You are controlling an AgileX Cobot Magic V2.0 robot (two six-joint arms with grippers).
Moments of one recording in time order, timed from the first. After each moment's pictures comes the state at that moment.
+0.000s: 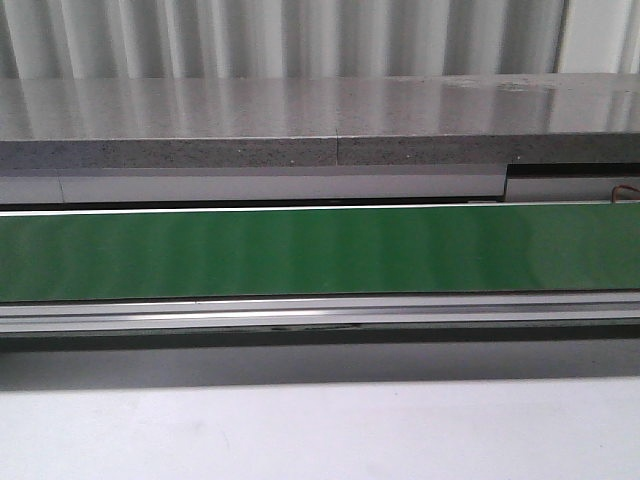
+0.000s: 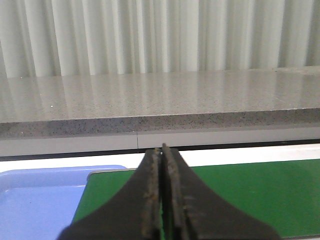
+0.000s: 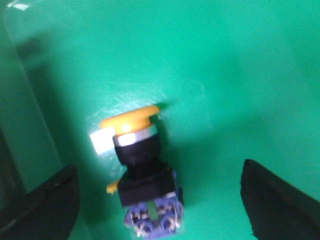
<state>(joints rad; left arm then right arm) -0.07 -0.01 0.00 0.12 0.02 -0.08 -0.57 1.76 -1.11 0.22 0.57 -0.22</state>
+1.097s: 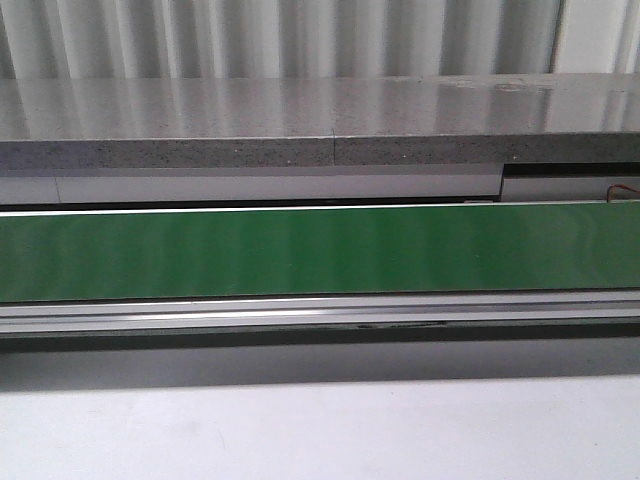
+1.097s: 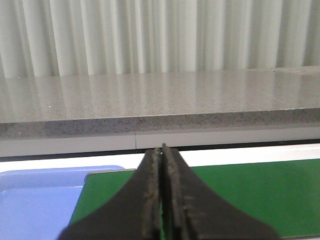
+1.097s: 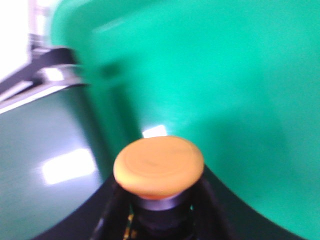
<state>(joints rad) -0.07 -0.01 0.00 0.12 0.02 -0.08 -0.48 1.68 -1.16 0.31 0.66 -0.25</state>
